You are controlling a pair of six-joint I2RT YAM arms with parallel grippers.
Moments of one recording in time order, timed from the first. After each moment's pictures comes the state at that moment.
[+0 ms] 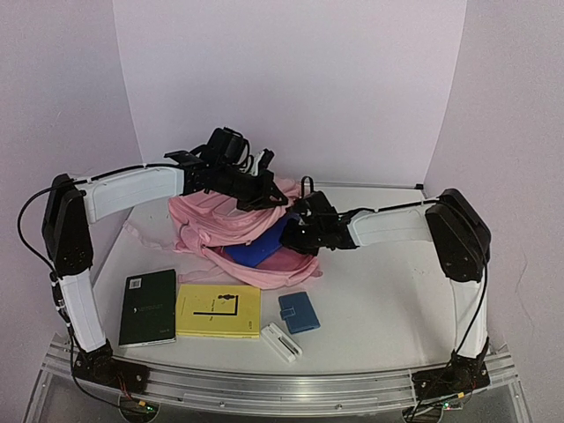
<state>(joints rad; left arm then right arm) -0.73 1.87 1.65 -0.39 0.48 -0.65 0.79 2.10 1.44 -0.06 0.04 0.88</state>
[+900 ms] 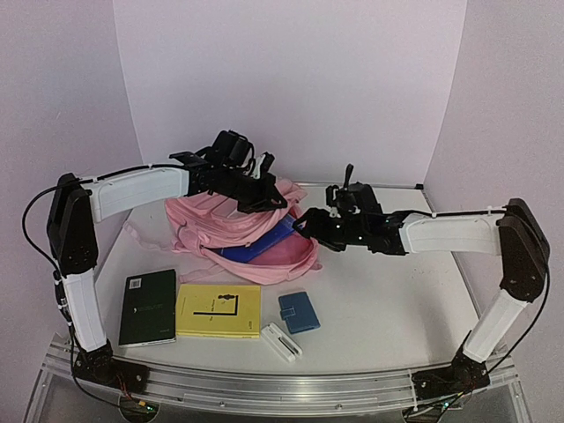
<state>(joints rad) -0.73 1.90 1.67 -0.42 0.41 -0.65 0.77 1.72 1.11 0.06 -0.03 0.83</state>
